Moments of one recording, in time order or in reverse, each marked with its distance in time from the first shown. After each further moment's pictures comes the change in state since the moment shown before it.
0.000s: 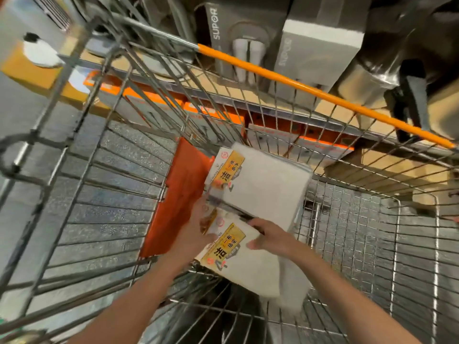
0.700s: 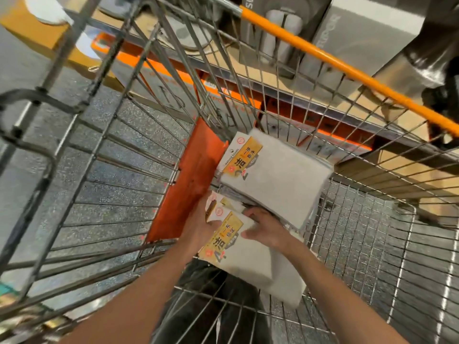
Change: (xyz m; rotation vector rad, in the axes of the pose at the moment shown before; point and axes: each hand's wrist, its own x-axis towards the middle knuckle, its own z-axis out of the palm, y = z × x) left_hand 0.028 -0.045 0.013 -0.057 0.104 -0.064; right_hand 0.049 0.010 0.036 -0.078 0.052 -0.003
